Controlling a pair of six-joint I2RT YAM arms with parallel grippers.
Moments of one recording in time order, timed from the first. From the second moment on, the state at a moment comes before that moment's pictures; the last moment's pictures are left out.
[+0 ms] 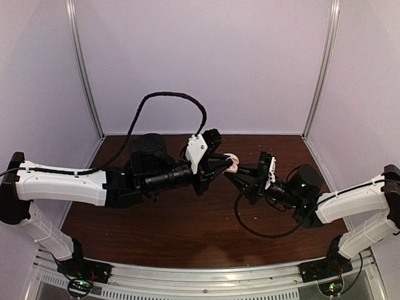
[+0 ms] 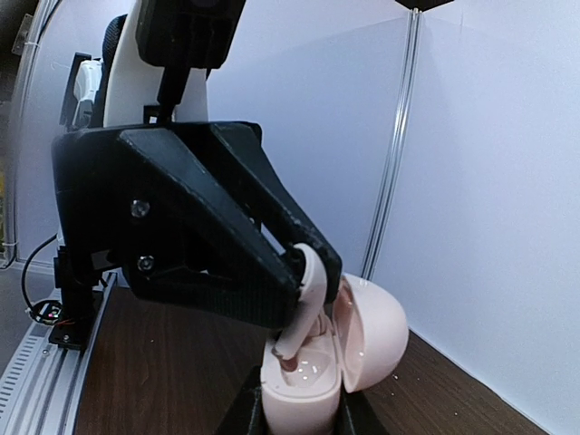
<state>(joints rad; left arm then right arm) -1.19 1.49 1.07 0.40 -0.01 0.20 0.89 1.34 0.46 1.17 -0.32 -0.10</state>
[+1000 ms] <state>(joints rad) -1.20 1.53 1.13 0.31 -0.12 0.24 0.89 1.34 0.46 1.15 -0.26 -0.05</state>
